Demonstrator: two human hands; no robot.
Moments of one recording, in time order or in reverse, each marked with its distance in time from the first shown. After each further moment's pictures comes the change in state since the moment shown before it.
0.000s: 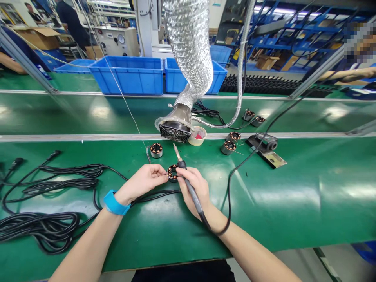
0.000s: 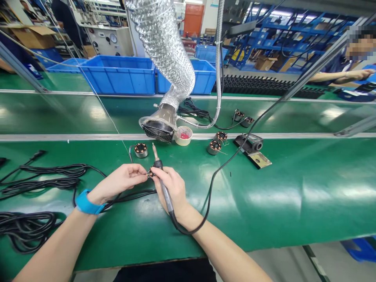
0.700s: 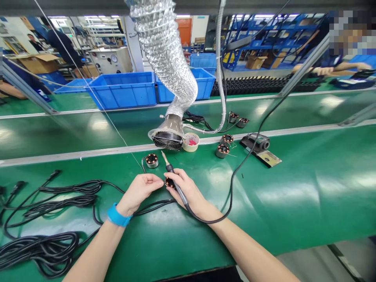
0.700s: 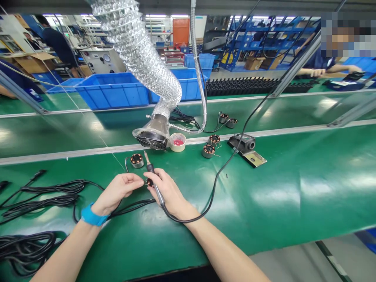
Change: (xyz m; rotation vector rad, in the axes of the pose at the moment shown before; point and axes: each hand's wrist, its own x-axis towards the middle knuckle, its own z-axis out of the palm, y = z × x) left_hand 0.009 -0.001 0.007 -0.164 0.152 -0.043; right_hand 0.010 0.025 -0.003 0.076 -0.366 0.058
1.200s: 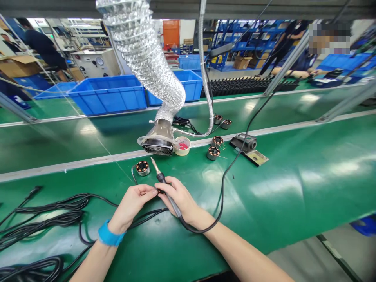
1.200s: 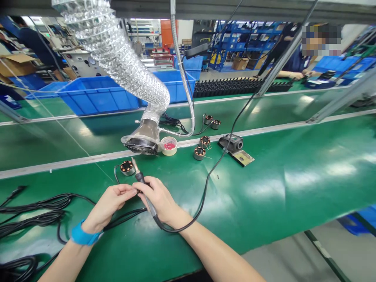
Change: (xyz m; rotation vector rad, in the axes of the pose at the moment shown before) left_hand 0.001 -0.004 0.009 0.007 0.021 -0.064; right_hand -0.004 0.001 0.004 -0.077 0.123 -0.060
